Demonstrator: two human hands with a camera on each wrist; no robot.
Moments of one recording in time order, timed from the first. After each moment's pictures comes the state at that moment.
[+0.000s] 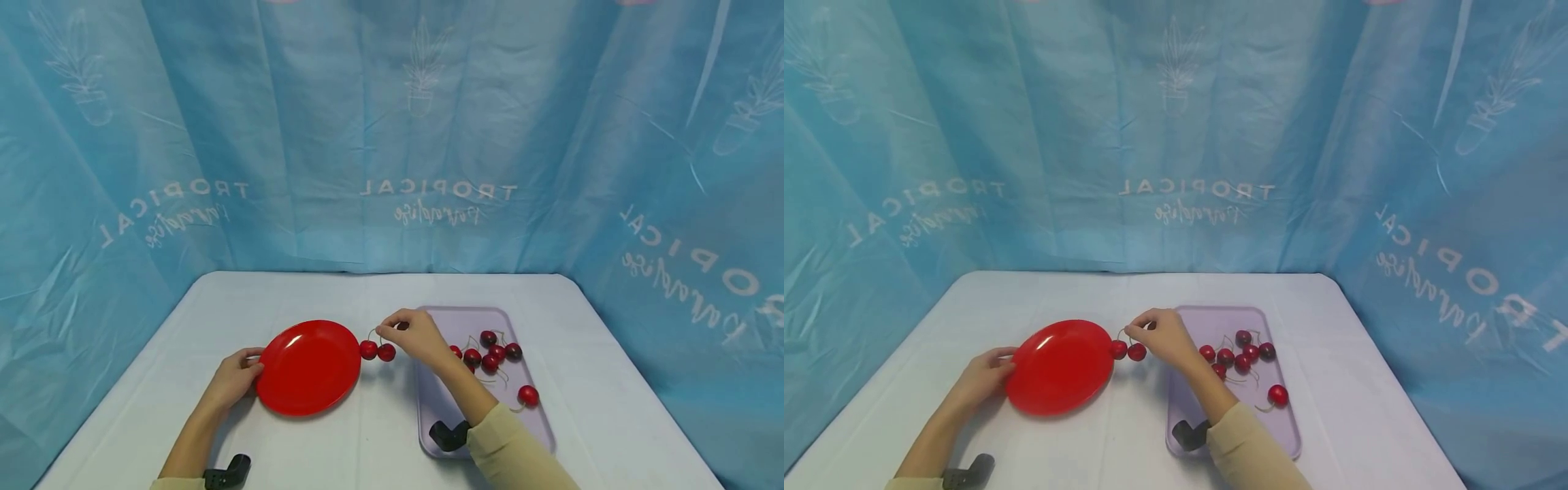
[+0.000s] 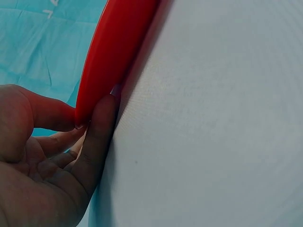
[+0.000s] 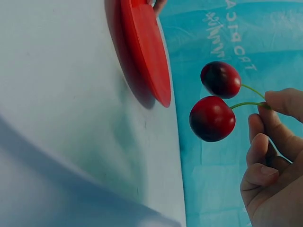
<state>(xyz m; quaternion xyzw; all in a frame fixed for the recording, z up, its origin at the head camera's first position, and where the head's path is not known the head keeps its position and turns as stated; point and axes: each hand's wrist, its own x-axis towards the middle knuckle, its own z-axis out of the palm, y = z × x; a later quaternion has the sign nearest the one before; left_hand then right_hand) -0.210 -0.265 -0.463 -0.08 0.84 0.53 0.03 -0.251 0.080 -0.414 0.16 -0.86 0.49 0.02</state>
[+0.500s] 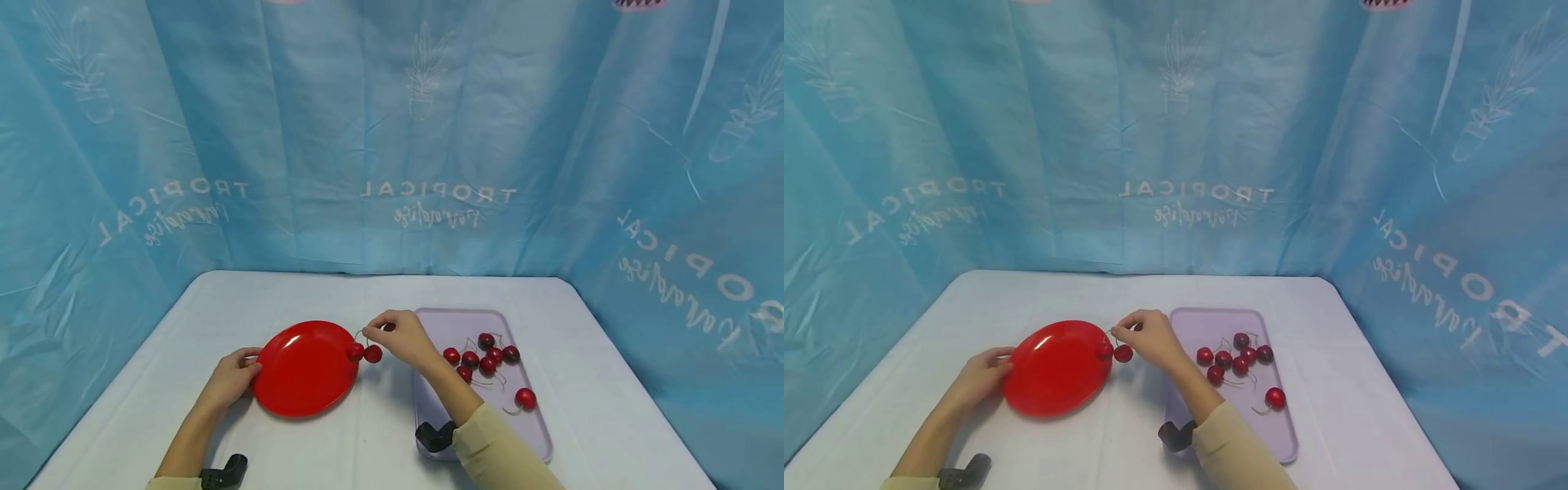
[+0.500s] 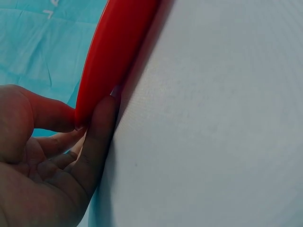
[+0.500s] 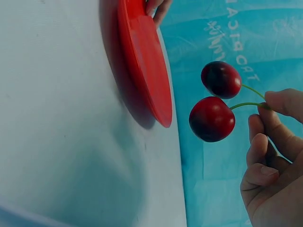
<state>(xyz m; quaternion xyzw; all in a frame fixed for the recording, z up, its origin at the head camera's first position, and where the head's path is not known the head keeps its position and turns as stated) -0.208 -0.266 -0.462 -0.07 0.84 0.53 0.03 -0.251 0.061 -0.412 0.18 -0.85 0.50 0.00</state>
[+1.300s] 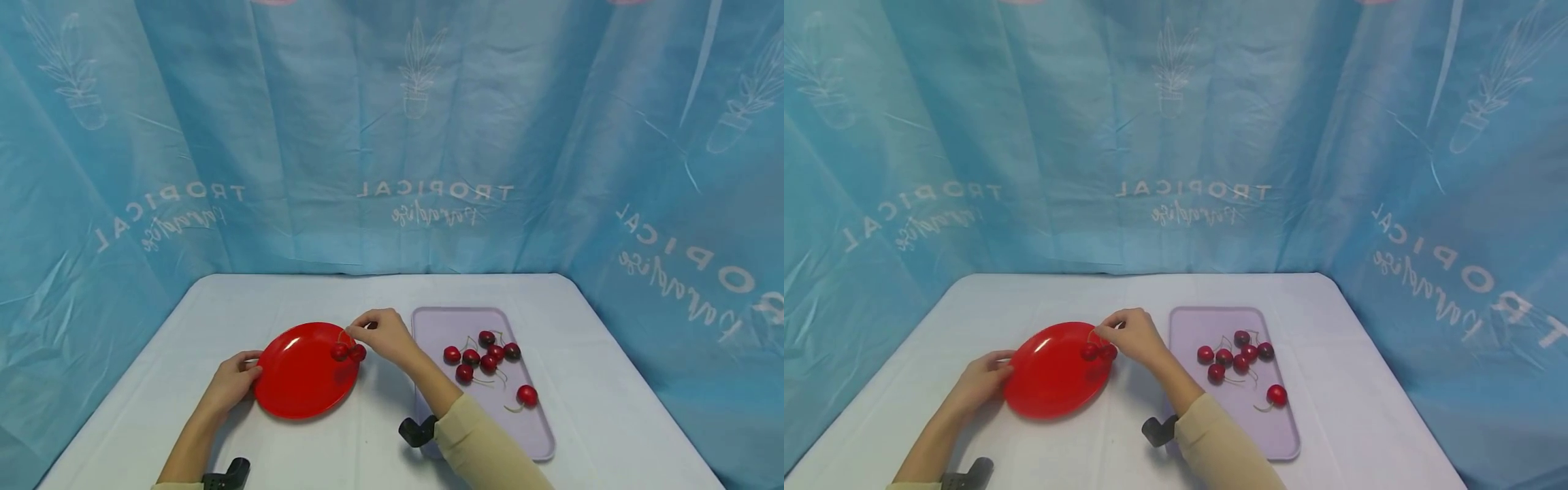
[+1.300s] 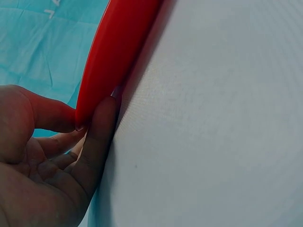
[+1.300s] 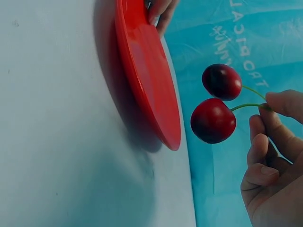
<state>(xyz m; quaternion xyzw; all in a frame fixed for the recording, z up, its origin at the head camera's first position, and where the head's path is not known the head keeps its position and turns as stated) -0.210 -0.266 -0.468 -0.07 0.85 0.53 0.02 -0.263 0.033 -0.416 0.17 -0.85 0.50 -0.02</state>
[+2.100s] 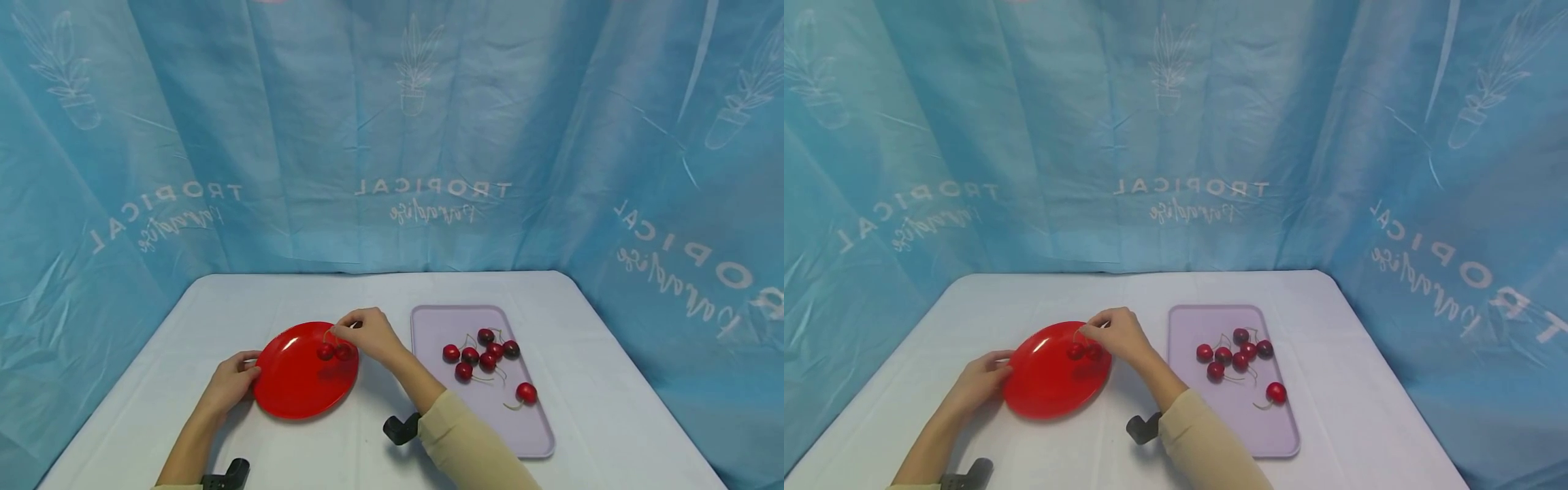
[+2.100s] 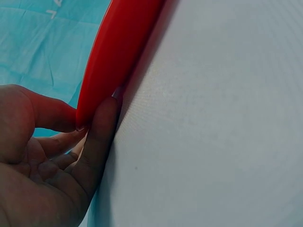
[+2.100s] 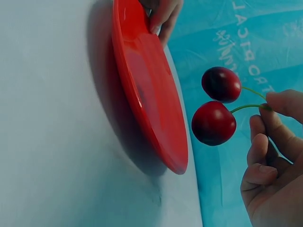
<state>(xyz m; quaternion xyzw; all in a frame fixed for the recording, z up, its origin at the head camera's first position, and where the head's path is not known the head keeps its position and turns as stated) -0.209 -0.267 -0.469 -0.07 0.84 0.53 0.03 -0.265 0.012 -0.416 0.18 -0.83 0.52 -0.03</state>
